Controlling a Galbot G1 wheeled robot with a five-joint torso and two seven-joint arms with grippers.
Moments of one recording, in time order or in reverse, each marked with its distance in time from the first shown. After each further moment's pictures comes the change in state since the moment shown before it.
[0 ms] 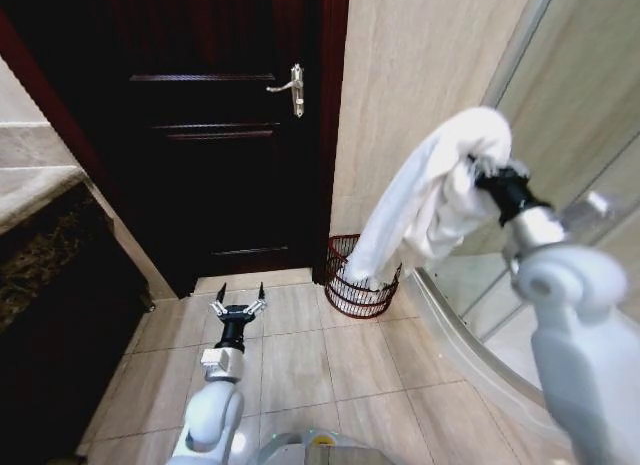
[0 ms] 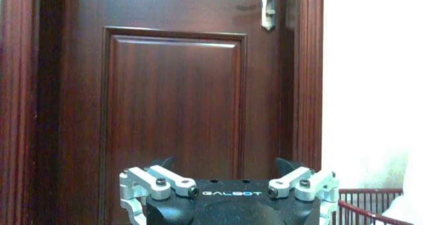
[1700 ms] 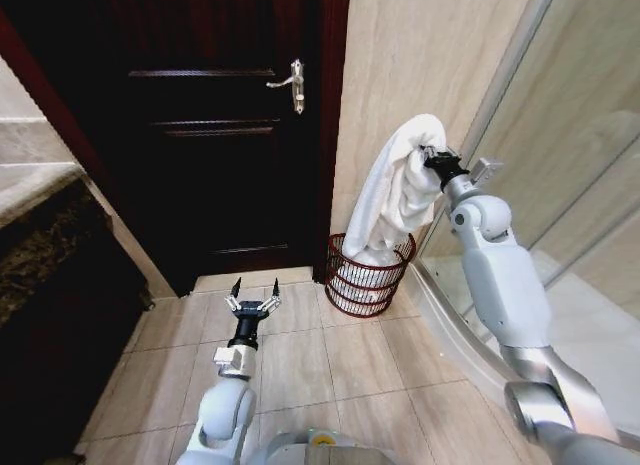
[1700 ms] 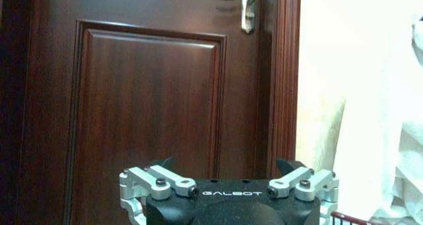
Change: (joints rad) left arm -0.031 0.034 0.075 0.002 -0.011 0.011 -0.004; right arm 0.209 0.163 -0.260 -0.463 -0.210 0.107 -0.122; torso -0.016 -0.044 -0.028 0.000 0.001
